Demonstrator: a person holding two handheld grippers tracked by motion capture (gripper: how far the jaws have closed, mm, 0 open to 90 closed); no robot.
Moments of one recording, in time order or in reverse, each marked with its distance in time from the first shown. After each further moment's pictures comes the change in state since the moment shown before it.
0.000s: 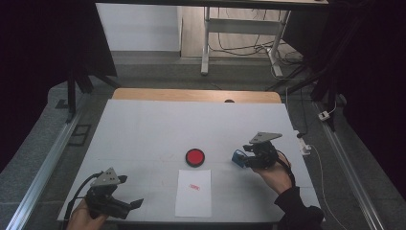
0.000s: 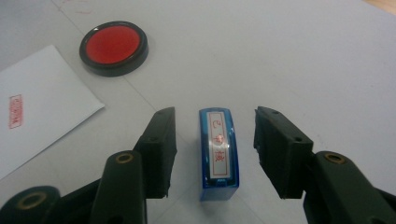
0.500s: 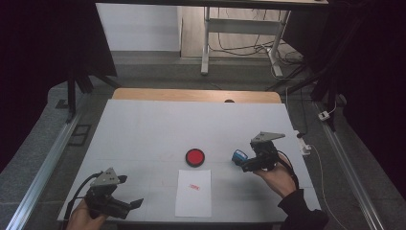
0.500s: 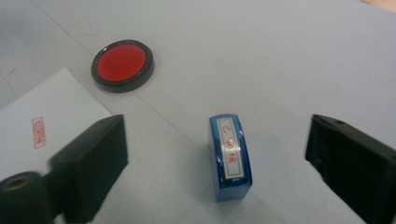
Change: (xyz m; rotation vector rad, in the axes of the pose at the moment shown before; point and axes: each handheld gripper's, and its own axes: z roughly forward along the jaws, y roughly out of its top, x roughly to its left) left arm 0.000 0.000 0.000 -0.002 -0.001 -0.002; right arm 0.008 0.004 -0.010 -0.023 -0.012 0.088
